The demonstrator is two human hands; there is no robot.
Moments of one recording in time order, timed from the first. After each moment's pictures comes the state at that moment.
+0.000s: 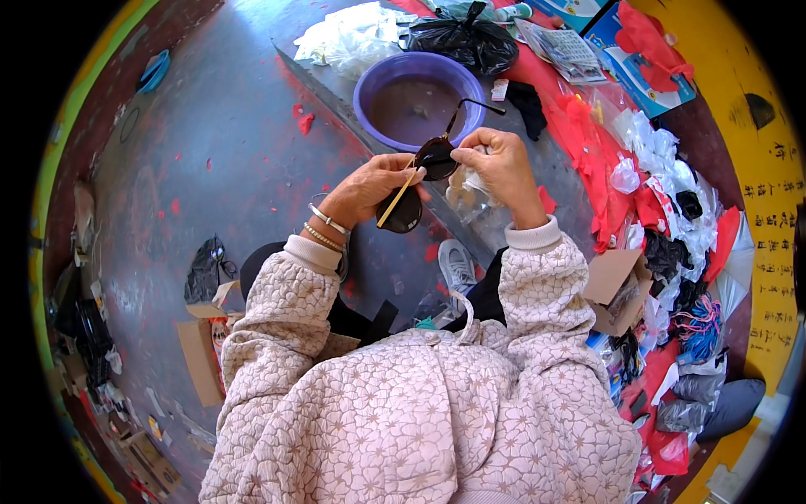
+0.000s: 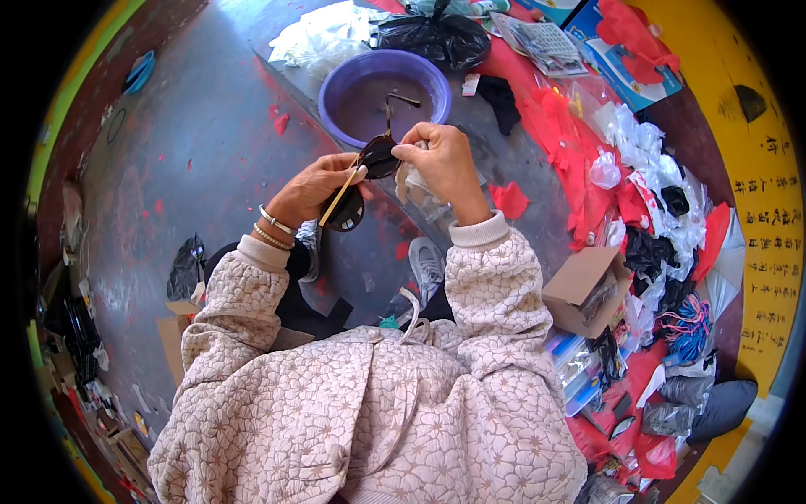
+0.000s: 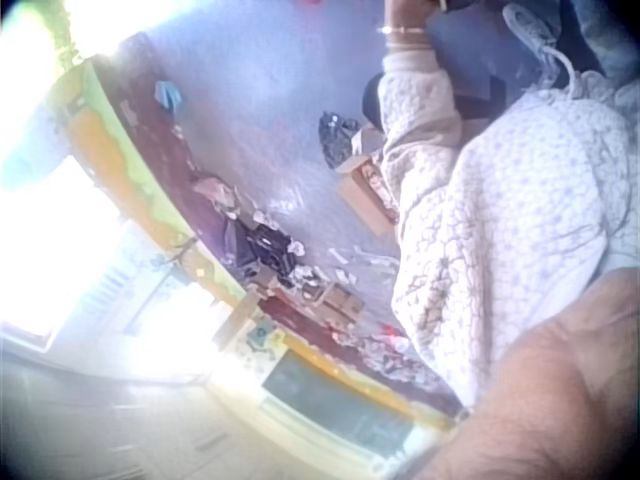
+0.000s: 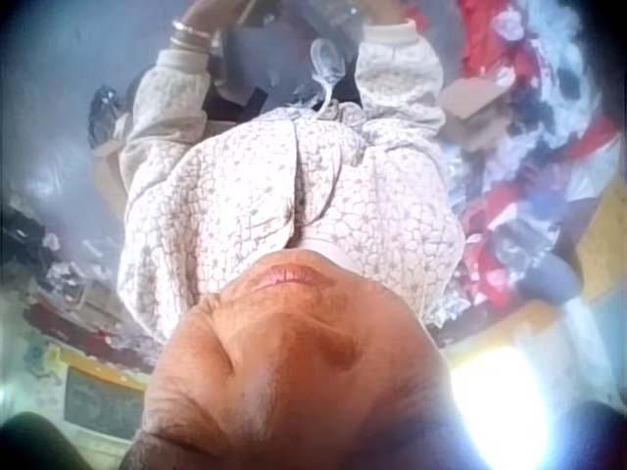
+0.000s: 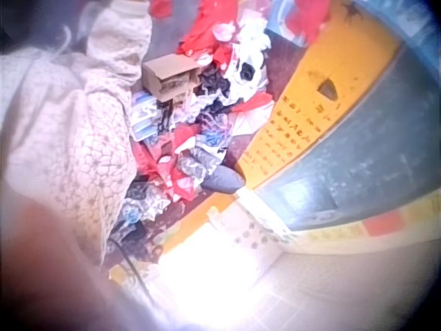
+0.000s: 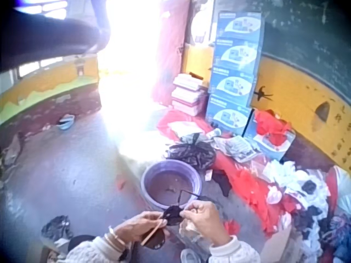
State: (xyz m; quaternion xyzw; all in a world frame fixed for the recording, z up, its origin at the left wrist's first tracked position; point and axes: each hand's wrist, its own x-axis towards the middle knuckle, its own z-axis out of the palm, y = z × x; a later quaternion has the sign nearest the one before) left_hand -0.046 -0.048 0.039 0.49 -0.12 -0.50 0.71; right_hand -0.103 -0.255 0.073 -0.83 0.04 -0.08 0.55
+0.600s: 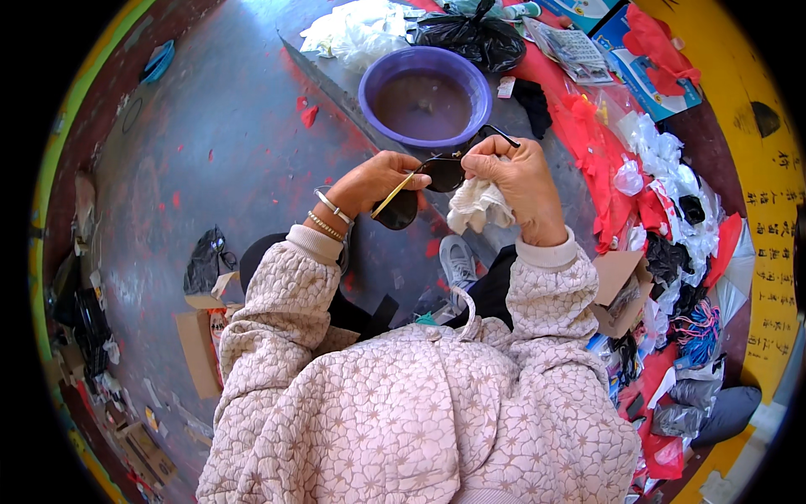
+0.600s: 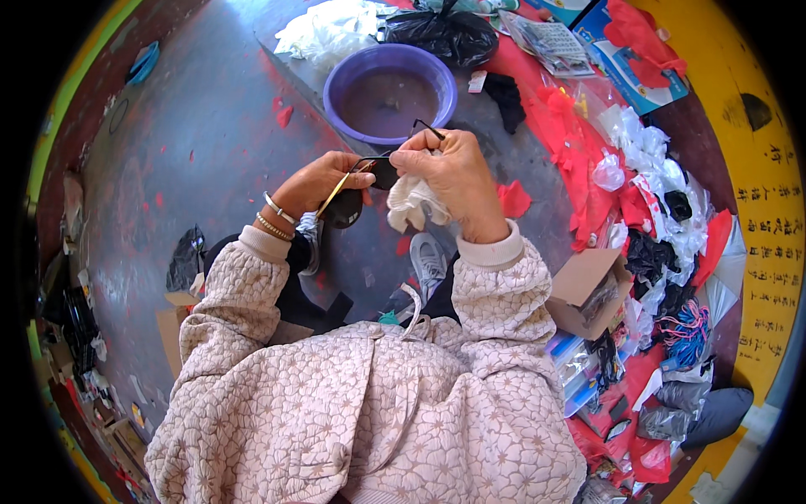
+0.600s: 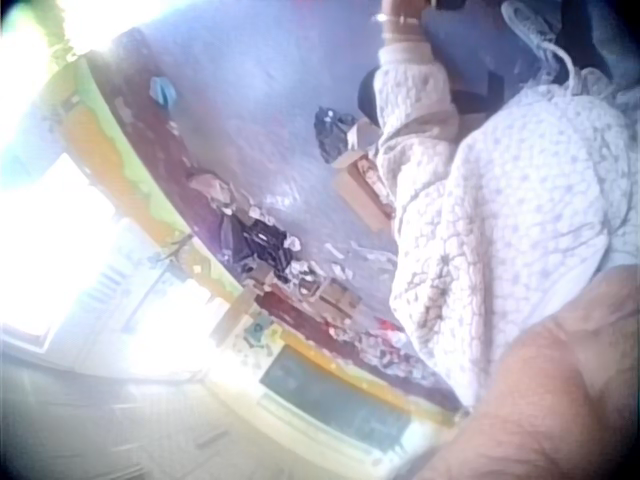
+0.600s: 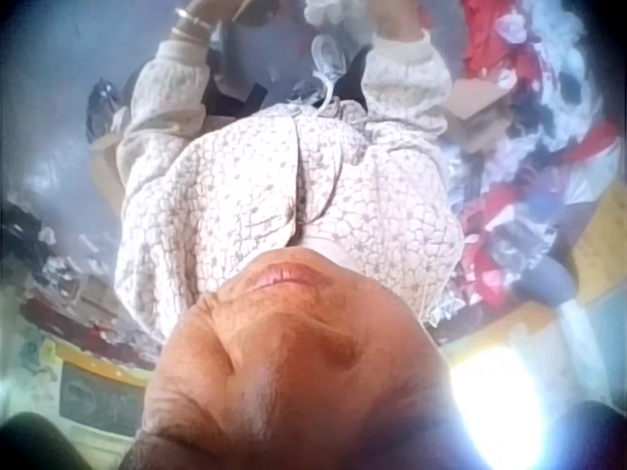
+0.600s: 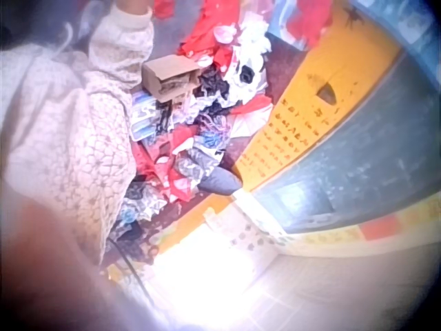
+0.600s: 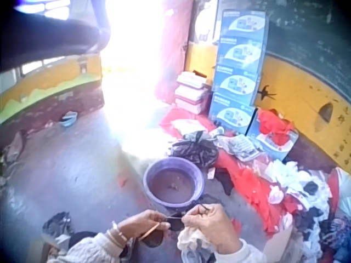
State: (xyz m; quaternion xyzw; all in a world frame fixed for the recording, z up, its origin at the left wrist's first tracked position) left_hand -0.046 -0.048 0.041 0.65 -0.17 -0.46 0.58; right_hand -0.131 -0.243 0.115 -0.69 0.08 0.02 0.72
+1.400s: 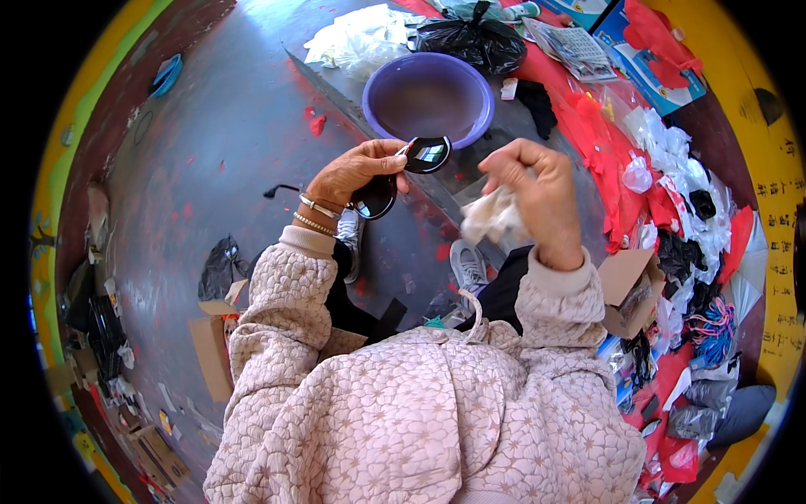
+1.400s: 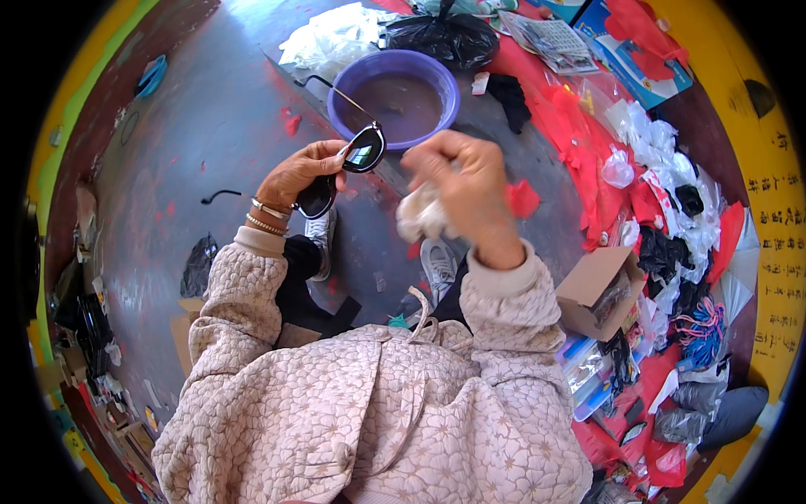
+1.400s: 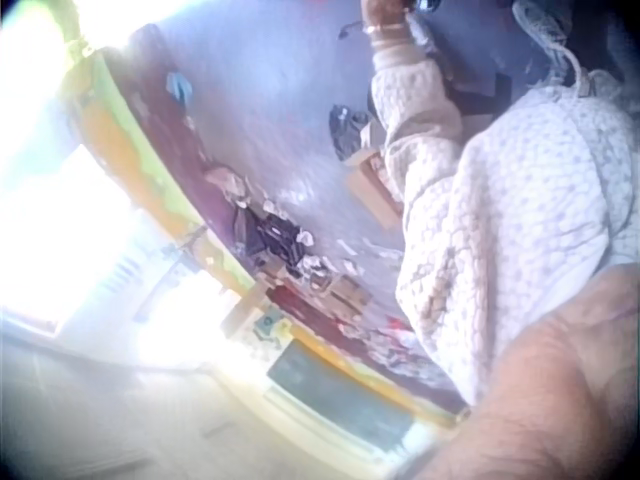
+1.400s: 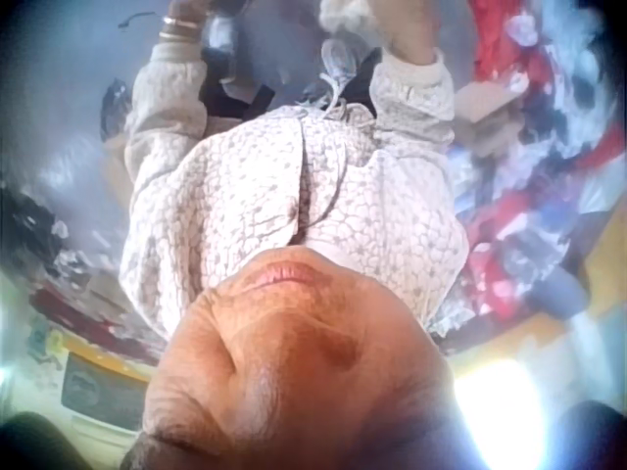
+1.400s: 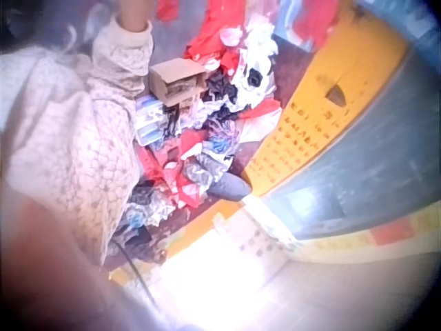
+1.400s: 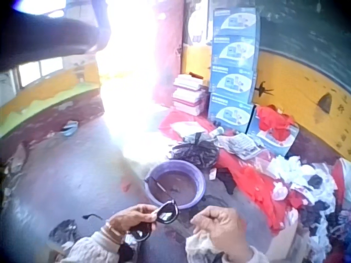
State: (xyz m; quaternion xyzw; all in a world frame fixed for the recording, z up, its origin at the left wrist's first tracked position) left_hand -0.029 -0.027 0.055 0.50 -0.15 -0.47 0.71; right_hand -0.157 -0.246 0.139 -0.72 0.06 -0.05 0.68
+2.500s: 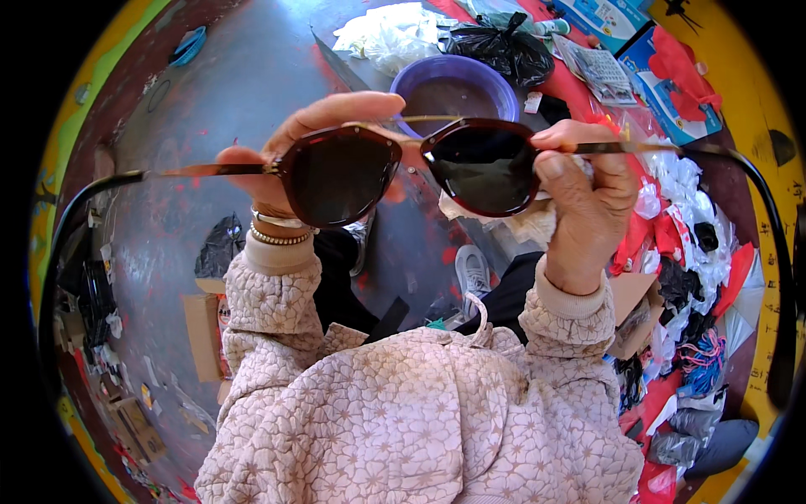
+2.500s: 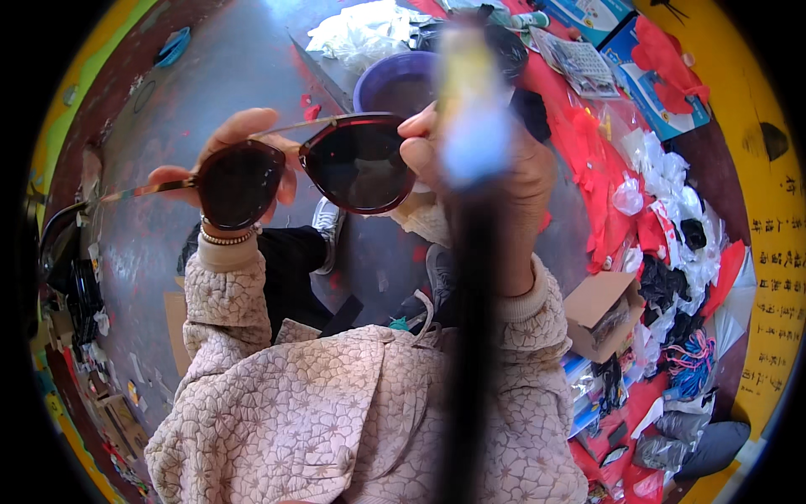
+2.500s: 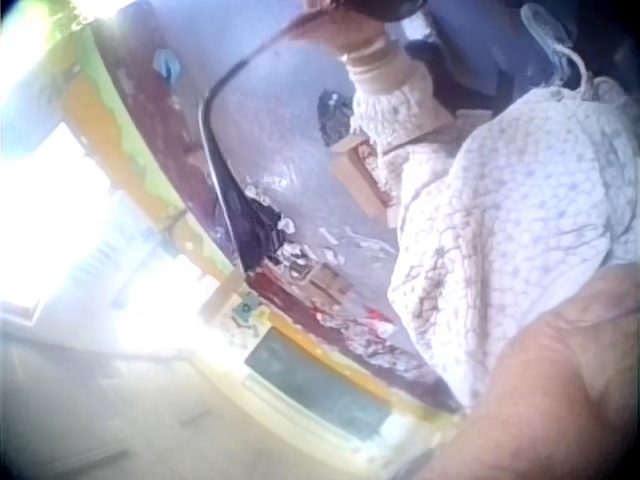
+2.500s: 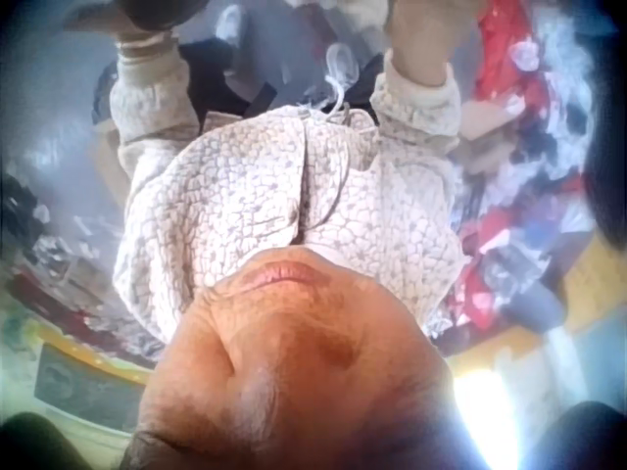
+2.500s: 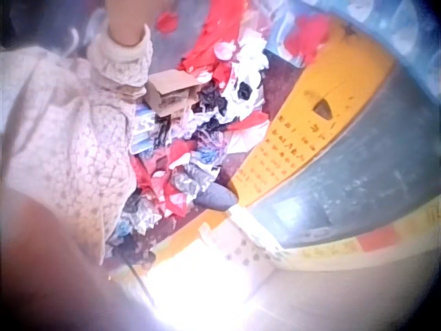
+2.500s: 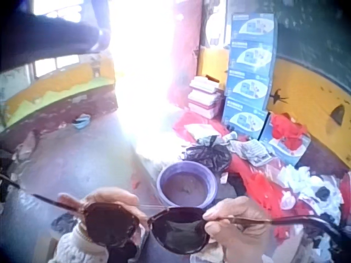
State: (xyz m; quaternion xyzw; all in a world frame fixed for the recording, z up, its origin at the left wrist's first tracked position) left_hand -0.062 0.019 0.147 0.17 -0.40 -0.35 0.83; right_hand -0.161 -0.194 0.191 -0.66 -0.09 -0.30 0.68
